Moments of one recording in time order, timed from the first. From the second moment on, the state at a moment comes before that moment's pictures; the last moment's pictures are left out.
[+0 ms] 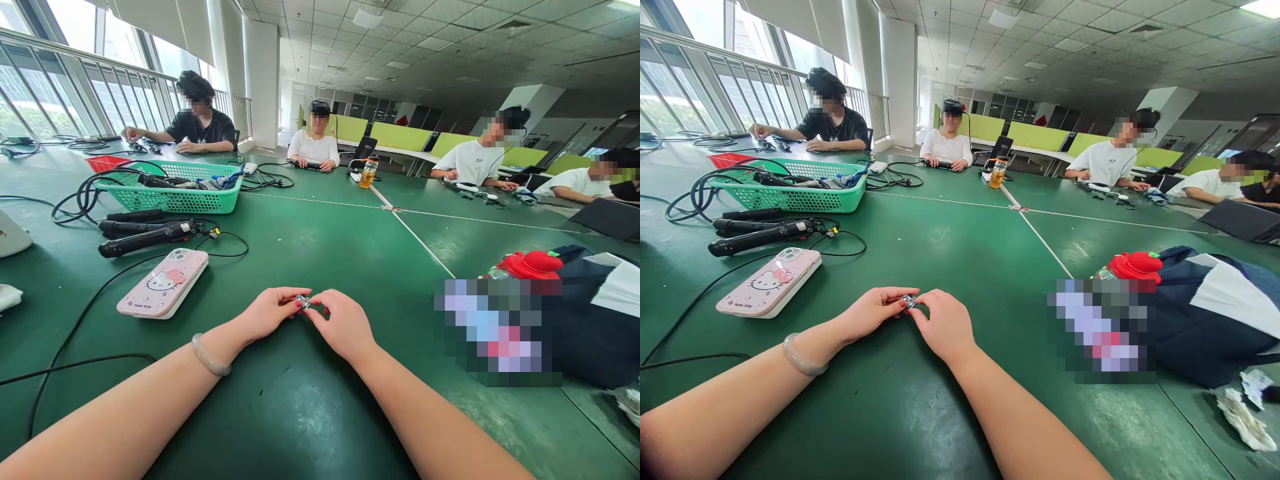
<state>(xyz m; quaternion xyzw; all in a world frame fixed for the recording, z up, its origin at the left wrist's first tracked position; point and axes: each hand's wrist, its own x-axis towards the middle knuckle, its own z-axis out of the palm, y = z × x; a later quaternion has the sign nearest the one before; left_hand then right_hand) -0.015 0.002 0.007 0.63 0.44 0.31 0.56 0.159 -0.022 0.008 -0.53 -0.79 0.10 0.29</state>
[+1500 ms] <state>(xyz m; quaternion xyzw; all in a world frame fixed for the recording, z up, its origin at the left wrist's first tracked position) -0.109 0.029 0.012 0.70 0.71 0.13 -0.02 0.174 -0.008 -0.002 -0.52 -0.72 0.32 0.33</state>
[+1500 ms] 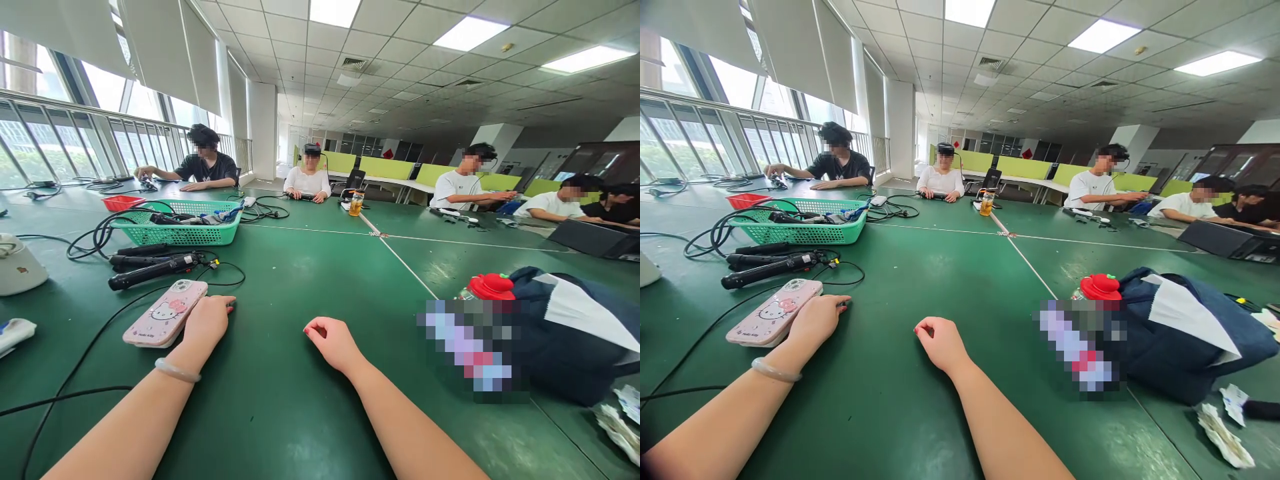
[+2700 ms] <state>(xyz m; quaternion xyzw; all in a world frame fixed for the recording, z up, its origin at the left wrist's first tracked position) 0.030 -0.007 -0.001 0.49 0.39 0.49 0.61 0.154 -0.010 -0.010 -0.51 -0.81 0.15 0.24</state>
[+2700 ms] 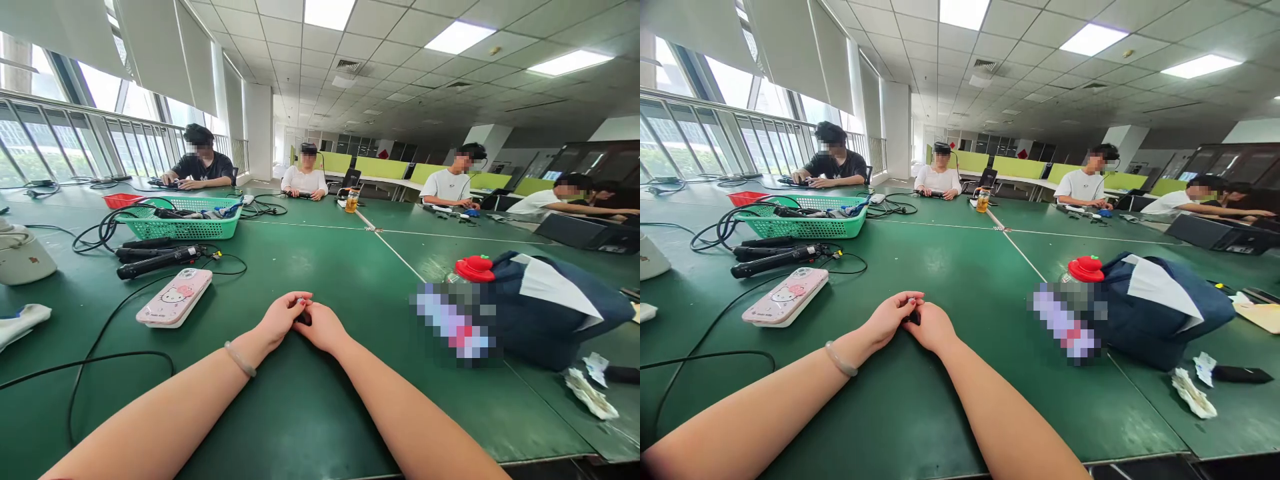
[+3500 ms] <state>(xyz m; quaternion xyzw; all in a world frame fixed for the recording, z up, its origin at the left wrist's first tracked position) 0.008 0.002 -0.007 0.63 0.51 0.38 0.43 0.168 -0.004 -0.007 -0.53 -0.76 0.26 0.26</state>
